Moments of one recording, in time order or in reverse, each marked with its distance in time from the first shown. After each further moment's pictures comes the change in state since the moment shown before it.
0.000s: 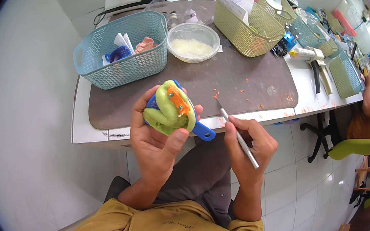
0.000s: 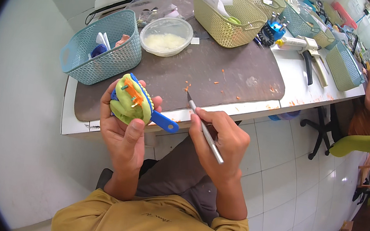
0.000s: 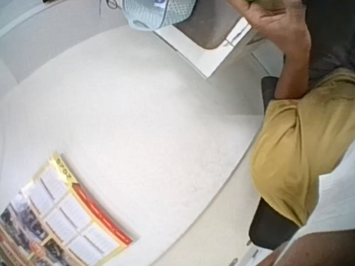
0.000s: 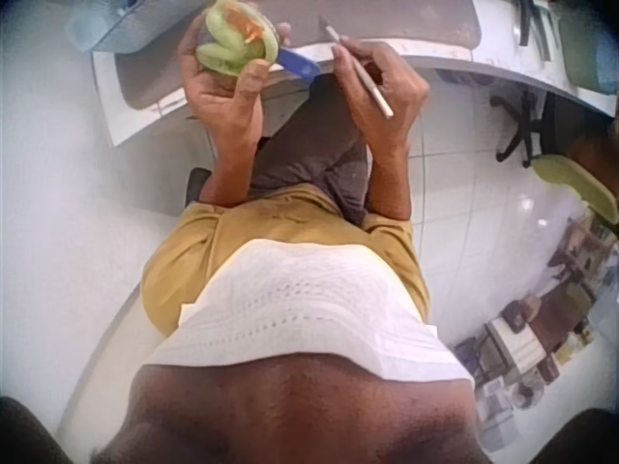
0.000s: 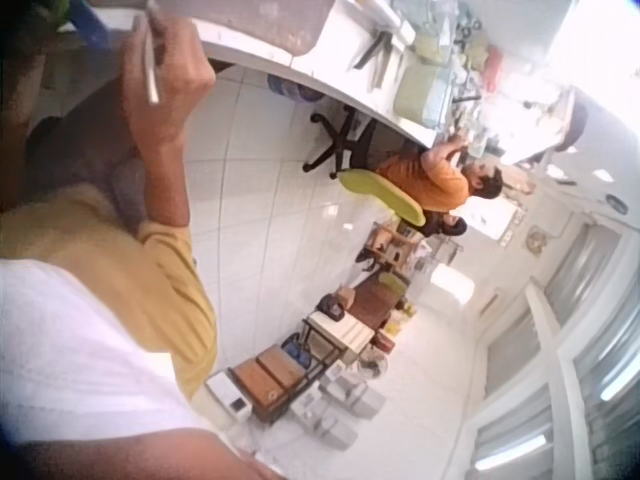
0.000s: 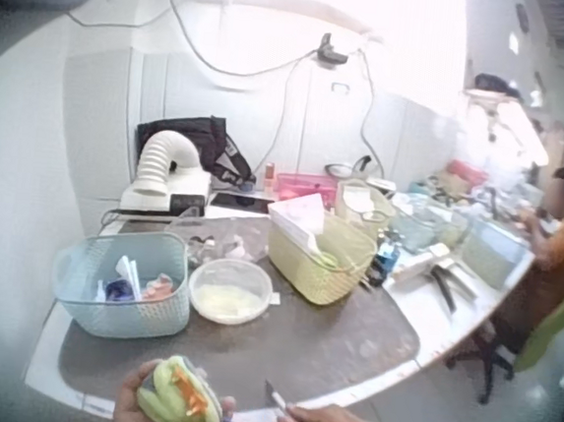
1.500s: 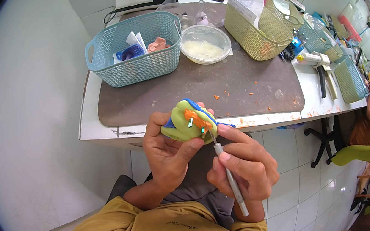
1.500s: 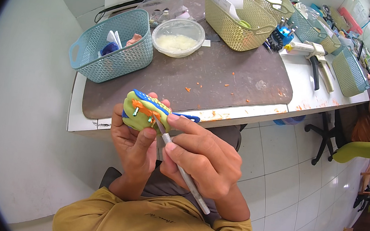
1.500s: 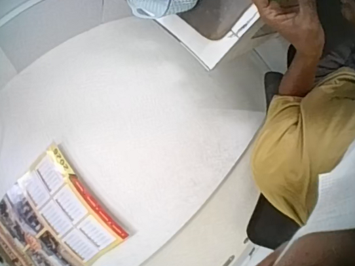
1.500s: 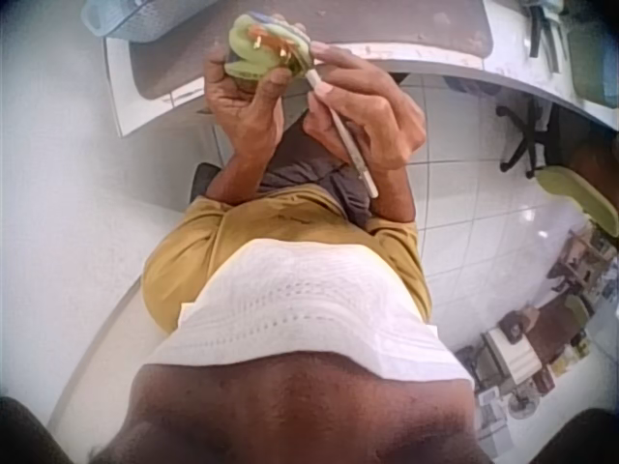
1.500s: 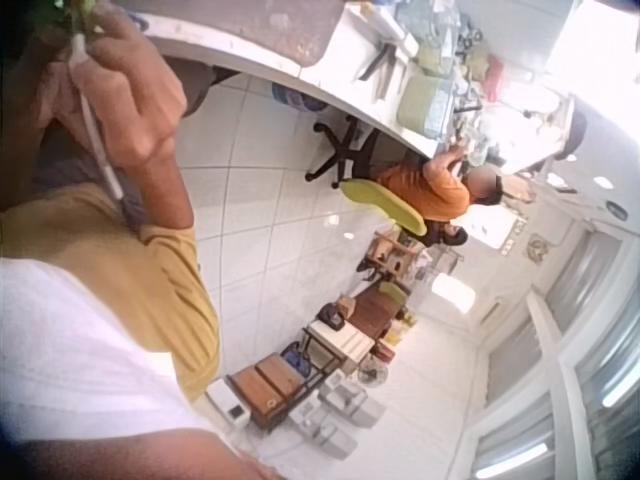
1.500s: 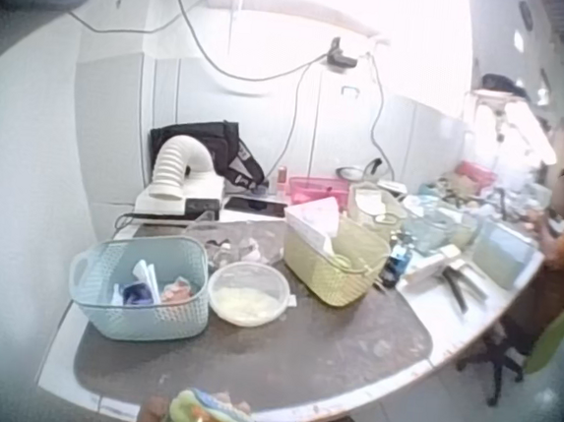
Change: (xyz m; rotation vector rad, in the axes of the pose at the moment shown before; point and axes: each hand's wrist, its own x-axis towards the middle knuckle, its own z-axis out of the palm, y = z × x) left_hand -0.013 -0.008 -0.007 -0.213 -0.071 0.056; right_hand 0.002 -0.034 0.011 0.186 0.024 -0.530
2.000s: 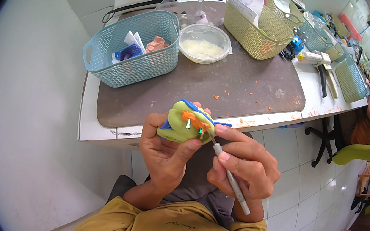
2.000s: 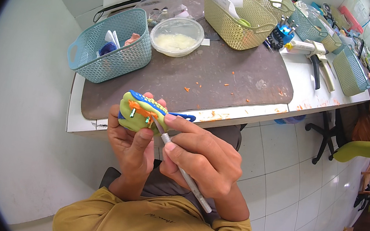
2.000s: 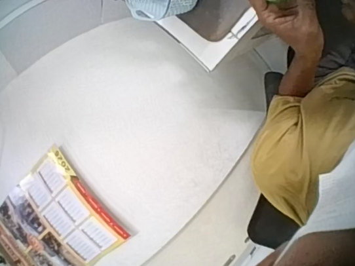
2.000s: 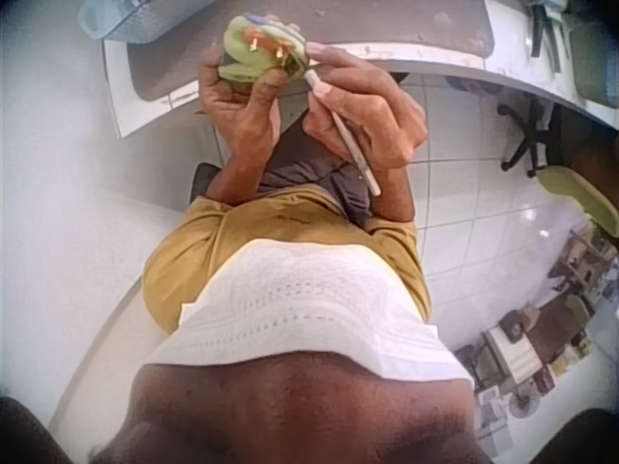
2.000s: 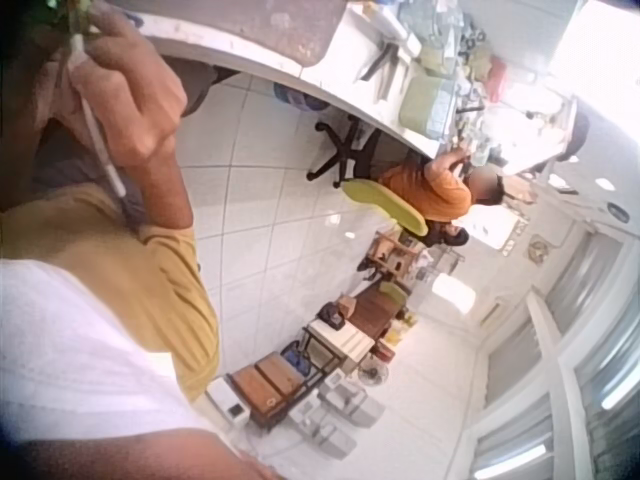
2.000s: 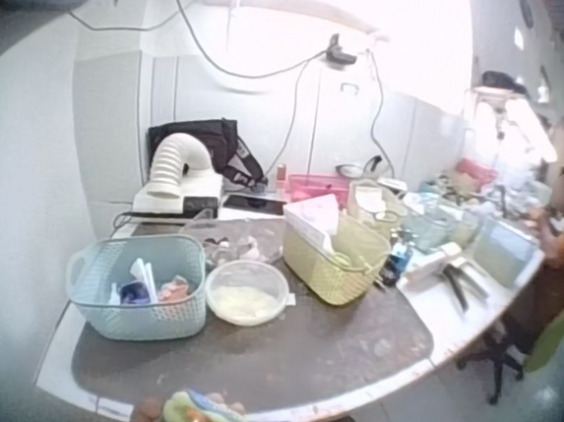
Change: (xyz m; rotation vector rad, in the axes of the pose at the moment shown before) left_hand 0.000 0.002 0.001 0.015 0.015 0.017; right_hand -0.003 0.005 -0.001 0.012 -0.030 -0.004
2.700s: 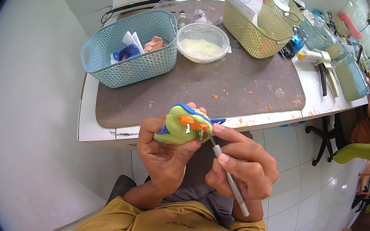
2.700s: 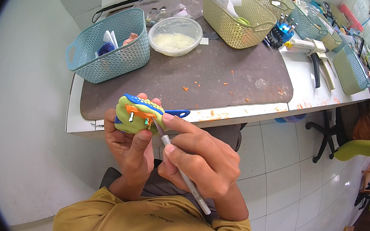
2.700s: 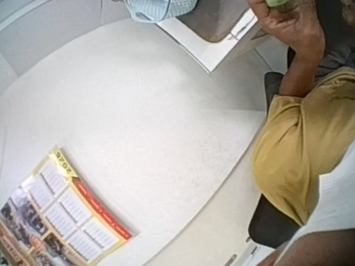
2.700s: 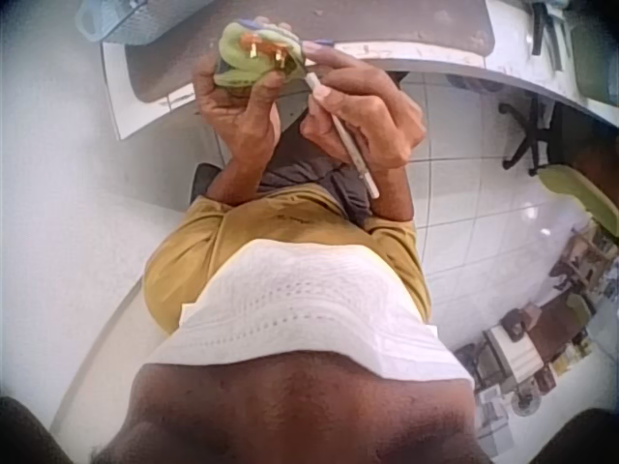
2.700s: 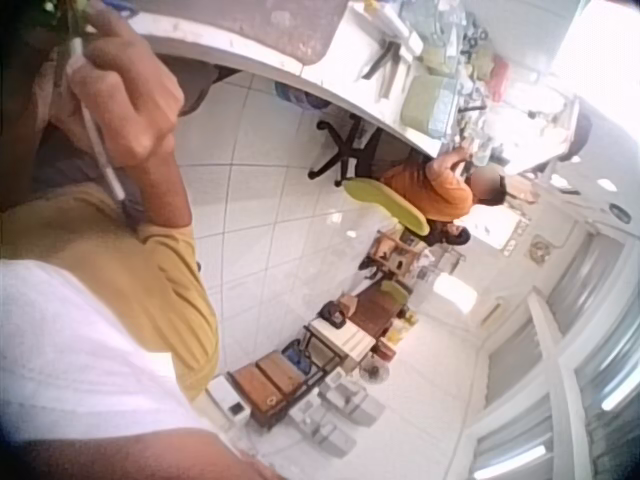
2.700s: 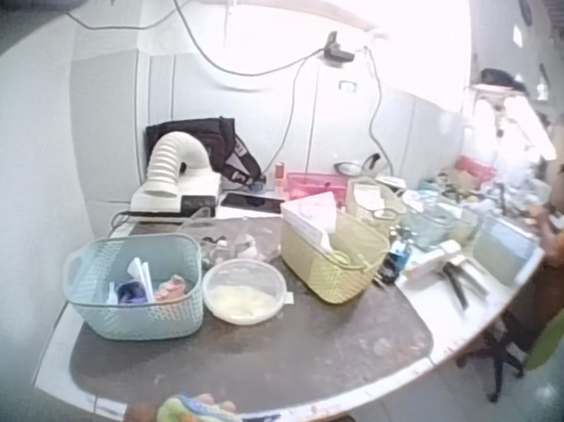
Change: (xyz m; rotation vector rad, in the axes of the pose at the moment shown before) left_hand -0.003 -0.001 -0.001 0.102 0.020 0.044; right_hand -0.001 0.000 0.003 0.026 0.055 0.021
